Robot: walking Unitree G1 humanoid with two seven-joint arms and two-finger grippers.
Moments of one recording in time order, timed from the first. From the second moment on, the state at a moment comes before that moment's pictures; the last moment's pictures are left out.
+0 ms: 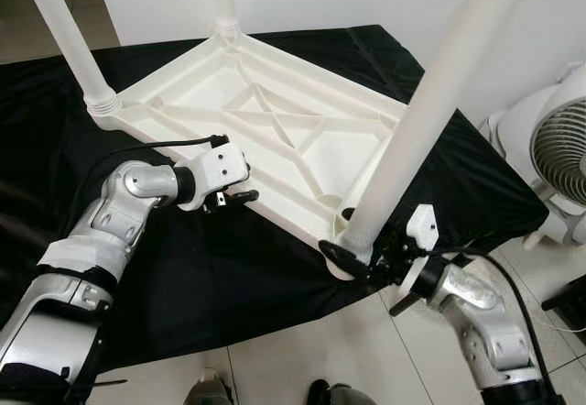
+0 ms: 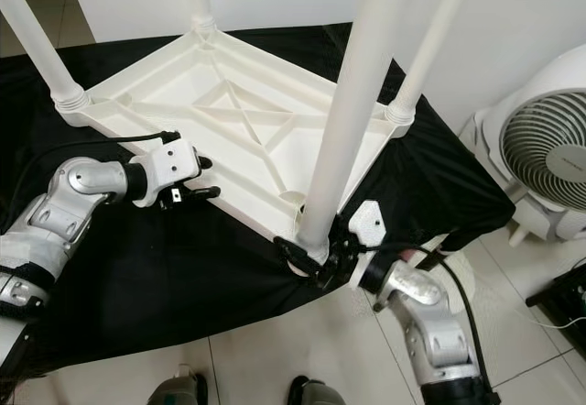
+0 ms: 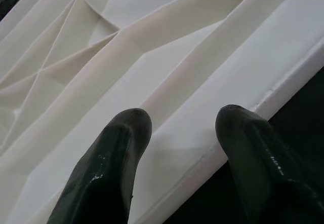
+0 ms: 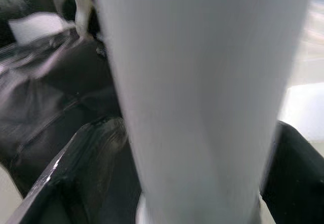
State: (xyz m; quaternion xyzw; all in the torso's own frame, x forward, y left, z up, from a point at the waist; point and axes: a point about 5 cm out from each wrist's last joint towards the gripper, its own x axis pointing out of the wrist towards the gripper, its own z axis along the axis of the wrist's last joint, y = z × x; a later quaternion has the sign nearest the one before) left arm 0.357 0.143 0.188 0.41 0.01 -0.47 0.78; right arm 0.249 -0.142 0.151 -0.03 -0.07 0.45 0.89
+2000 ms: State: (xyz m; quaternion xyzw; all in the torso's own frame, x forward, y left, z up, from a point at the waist) left arm 0.322 0.151 0.173 0.39 0.02 -0.60 0.70; right arm 0.226 -0.137 0.134 -0.03 -0.11 0.40 0.91
